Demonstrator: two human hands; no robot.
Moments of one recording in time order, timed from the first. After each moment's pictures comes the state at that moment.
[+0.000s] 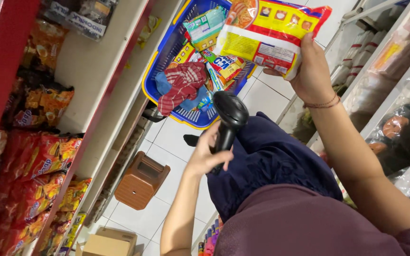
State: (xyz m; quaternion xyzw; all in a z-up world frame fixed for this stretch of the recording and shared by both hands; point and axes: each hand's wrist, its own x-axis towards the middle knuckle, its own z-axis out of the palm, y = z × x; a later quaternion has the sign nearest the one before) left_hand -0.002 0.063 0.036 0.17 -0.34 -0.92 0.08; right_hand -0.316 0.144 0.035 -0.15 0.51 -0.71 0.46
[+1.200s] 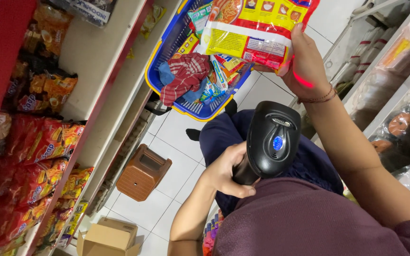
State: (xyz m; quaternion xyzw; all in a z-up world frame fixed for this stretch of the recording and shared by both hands) left_hand -0.002 0.108 0.083 0.02 -0.37 -0.93 0.01; right_hand -0.293 0.130 0.057 -0.16 0.46 -0.71 0.52
